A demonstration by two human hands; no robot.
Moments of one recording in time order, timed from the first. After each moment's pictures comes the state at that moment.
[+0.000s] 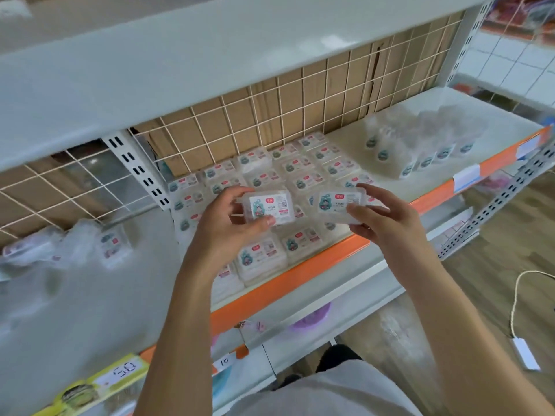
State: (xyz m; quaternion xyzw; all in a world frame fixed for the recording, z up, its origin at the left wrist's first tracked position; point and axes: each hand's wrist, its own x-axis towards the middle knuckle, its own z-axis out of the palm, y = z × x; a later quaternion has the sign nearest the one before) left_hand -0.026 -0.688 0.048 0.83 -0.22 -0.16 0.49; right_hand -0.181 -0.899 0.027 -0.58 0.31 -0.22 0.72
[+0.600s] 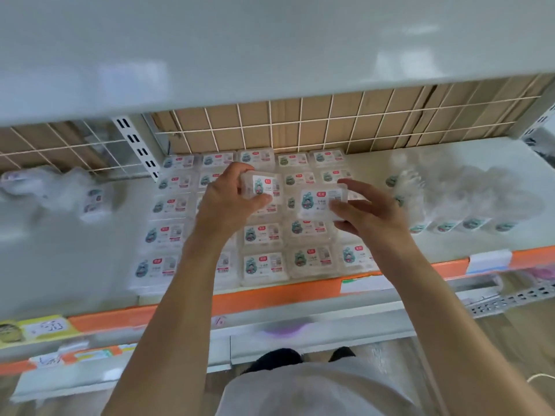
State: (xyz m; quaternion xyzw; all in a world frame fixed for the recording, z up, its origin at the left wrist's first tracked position) left_hand 0.000 -0.784 0.031 0.91 -0.09 -0.02 0.41; right_hand -0.105 -1.003 0.036 -0.67 0.19 -0.06 0.72
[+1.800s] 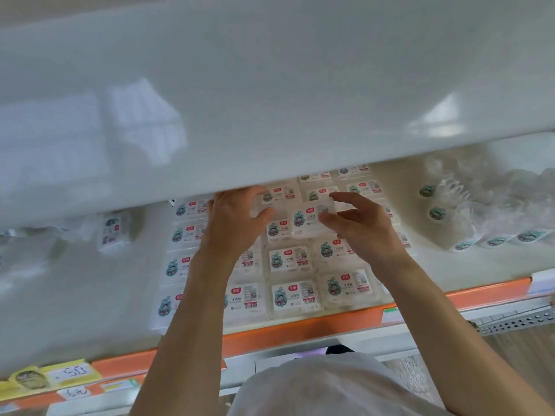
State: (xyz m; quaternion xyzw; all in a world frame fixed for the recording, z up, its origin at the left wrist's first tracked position) left_hand 0.040 -0.763 0.020 0.95 -0.17 0.04 0.24; right_hand -0.044 -0.976 0.000 -0.74 0.19 -0.03 0.64
